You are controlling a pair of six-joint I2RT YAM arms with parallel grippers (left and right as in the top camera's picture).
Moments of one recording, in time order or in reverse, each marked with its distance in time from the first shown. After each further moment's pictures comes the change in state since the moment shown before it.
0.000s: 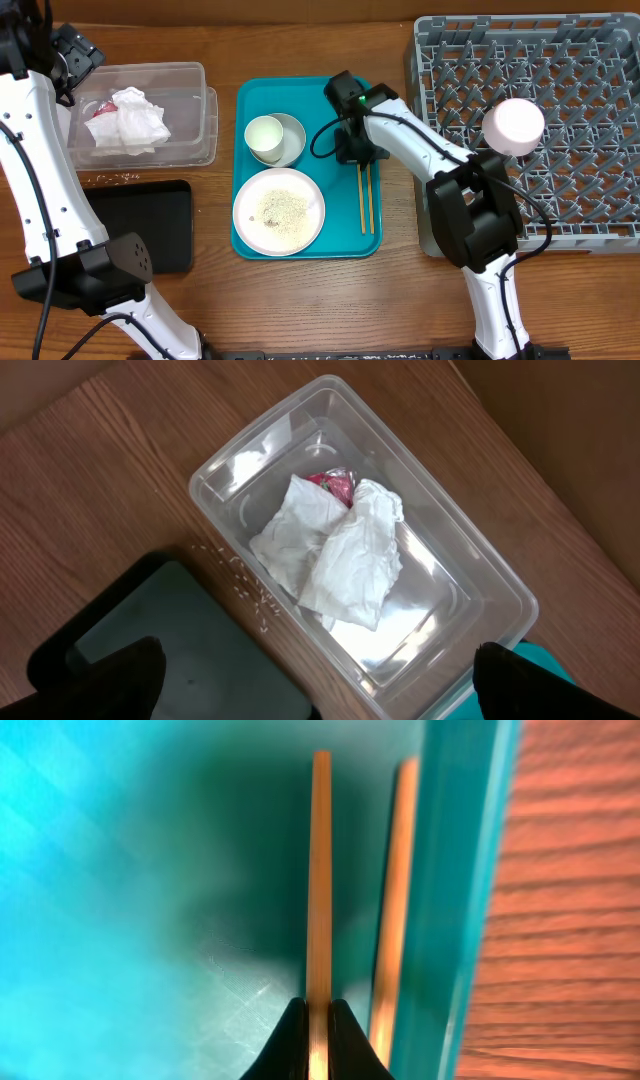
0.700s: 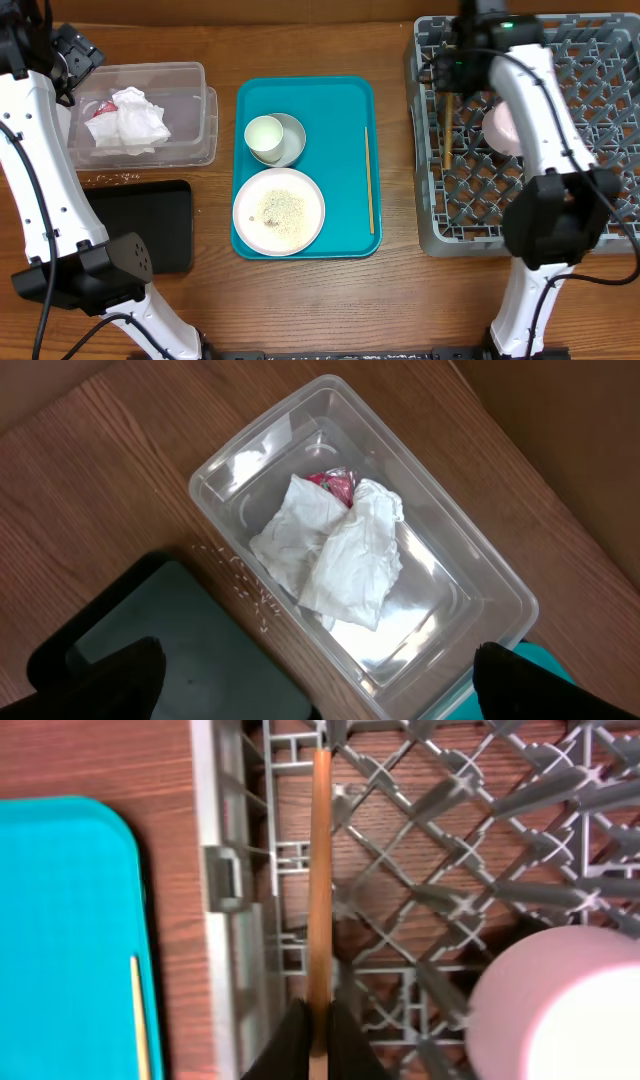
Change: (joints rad) left arm 0.000 0.000 0.000 0.000 0.000 0.000; right arm -0.436 -0.138 0.247 -0.146 -0.111 -0.357
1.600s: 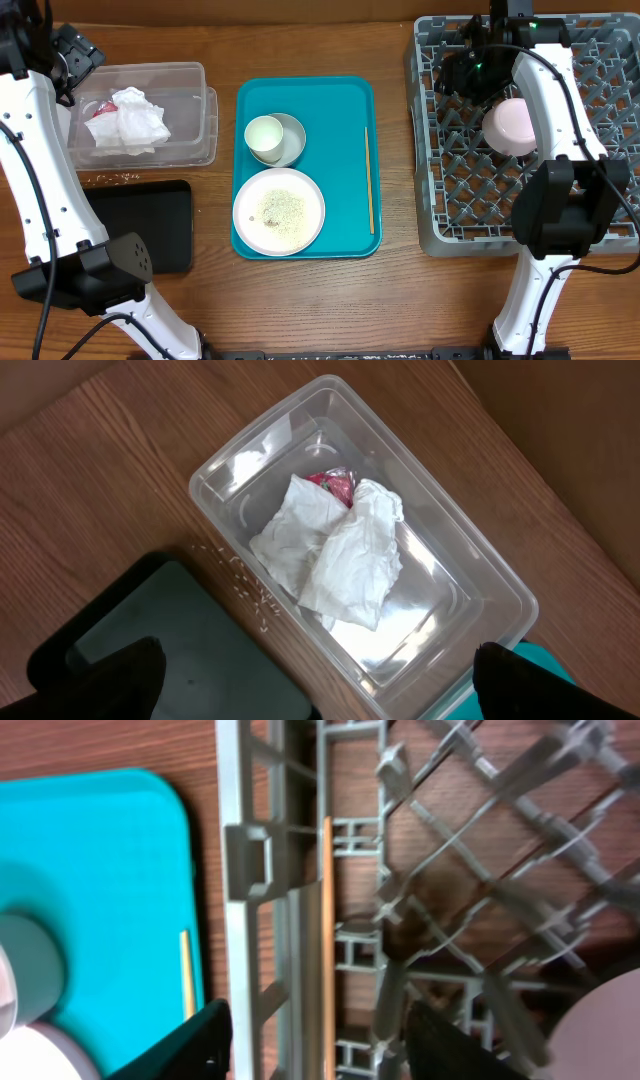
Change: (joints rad) left arm 0.000 0.000 0.000 0.000 0.000 0.000; right arm -0.070 0.061 0.000 -0.009 -0.258 -0.036
